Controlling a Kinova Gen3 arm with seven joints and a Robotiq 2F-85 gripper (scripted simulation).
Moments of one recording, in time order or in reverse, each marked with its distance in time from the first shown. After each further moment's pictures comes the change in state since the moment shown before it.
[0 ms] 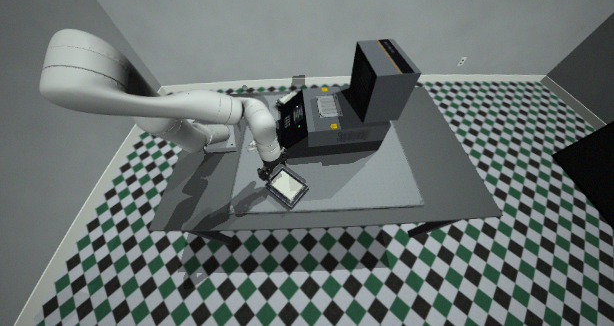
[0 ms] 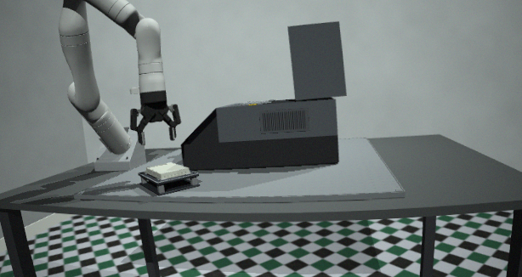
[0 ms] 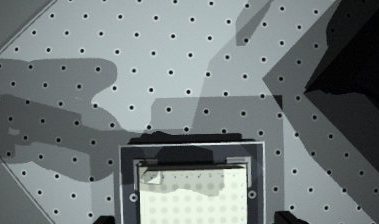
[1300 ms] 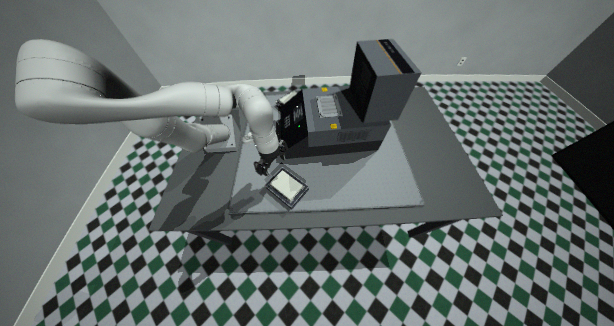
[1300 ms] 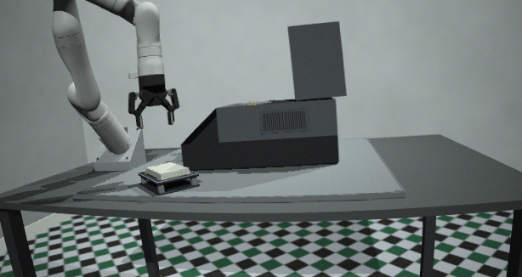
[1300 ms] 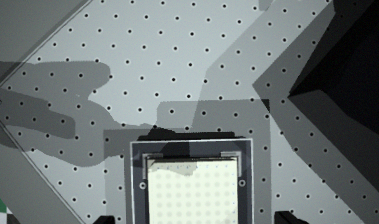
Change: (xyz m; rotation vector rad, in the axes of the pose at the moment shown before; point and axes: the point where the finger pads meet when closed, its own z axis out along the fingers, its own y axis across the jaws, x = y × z) arm 0.000 0.000 -0.046 0.001 0.000 0.000
